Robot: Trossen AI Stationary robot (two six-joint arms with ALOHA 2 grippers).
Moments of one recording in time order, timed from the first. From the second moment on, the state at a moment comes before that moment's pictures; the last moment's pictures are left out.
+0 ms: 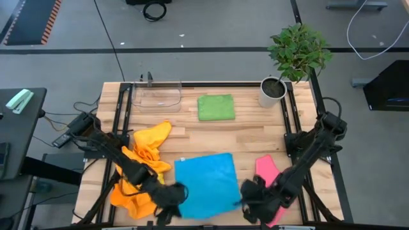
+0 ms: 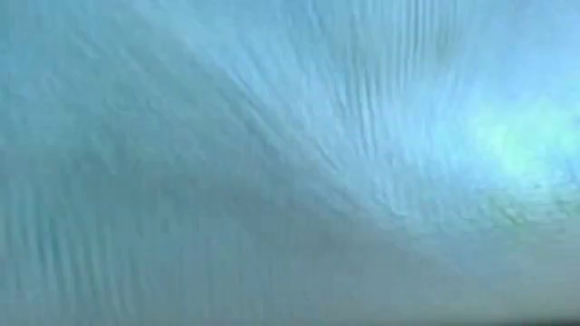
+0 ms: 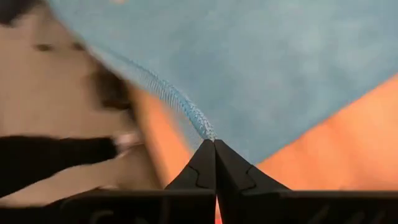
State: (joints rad) left arm -0.66 1.64 1.09 -0.12 0.08 -0.88; right arm 0.81 1.71 1.28 -0.68 0.36 1.28
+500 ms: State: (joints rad) left arm -0.43 1.58 0.91 -0.36 0.15 -0.60; right arm 0.33 1.70 1.08 -0.56 0.18 0.94
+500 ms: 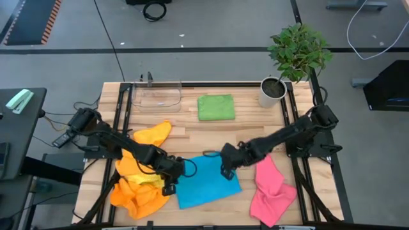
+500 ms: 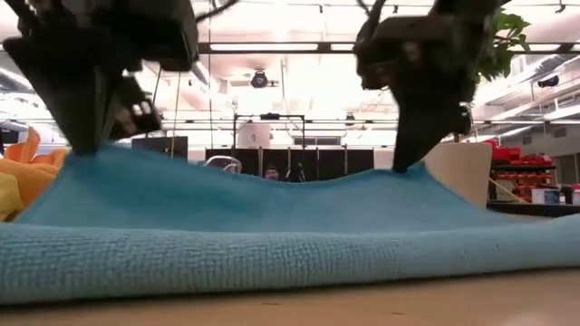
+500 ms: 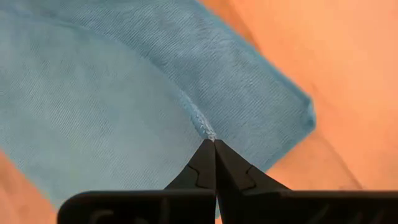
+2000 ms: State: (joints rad) left arm -0.18 1.53 0.89 -0.50 0.14 -0.52; right arm 0.18 1.67 1.08 -0.68 0.20 0.70
